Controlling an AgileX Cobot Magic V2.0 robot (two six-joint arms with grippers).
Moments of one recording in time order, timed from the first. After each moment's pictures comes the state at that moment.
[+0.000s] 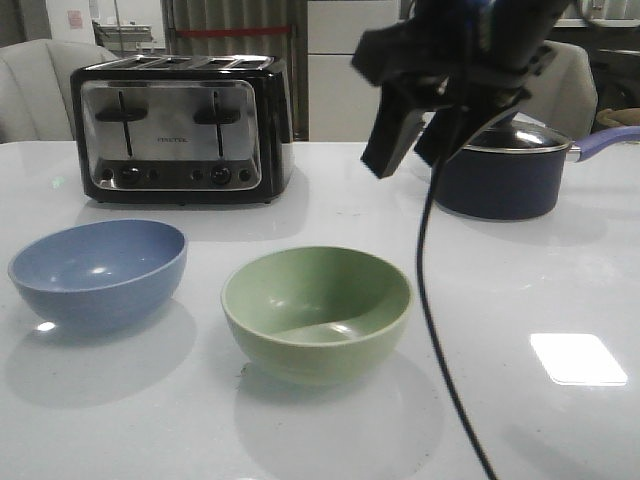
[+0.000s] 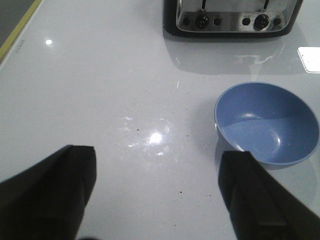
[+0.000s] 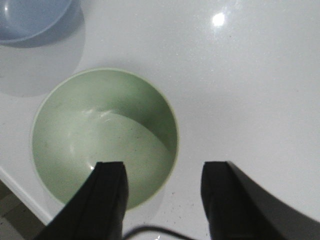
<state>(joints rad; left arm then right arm) -0.02 0.59 -0.54 0.04 0.56 -0.02 0.48 1.49 -1.15 0.23 0.68 -0.27</state>
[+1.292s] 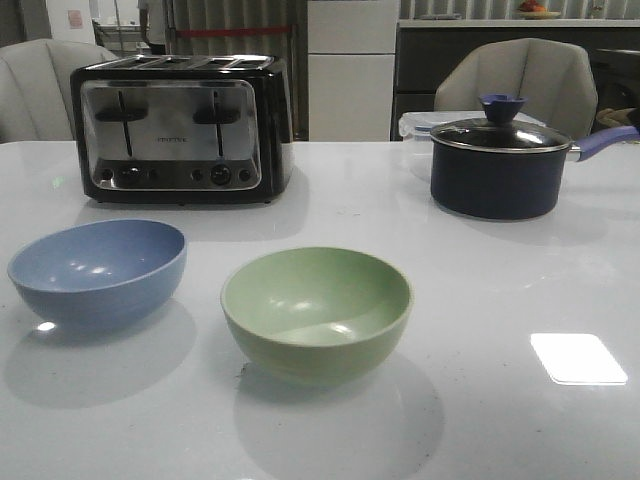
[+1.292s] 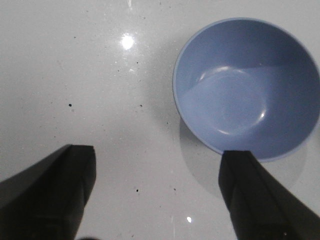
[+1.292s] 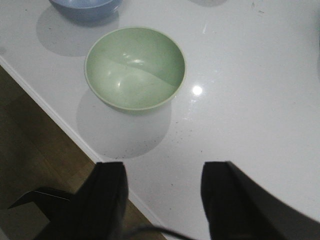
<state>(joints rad) -0.15 1.28 -0.84 -0.01 0.60 0.02 0.48 0.77 -0.66 0.23 0.65 -0.32</state>
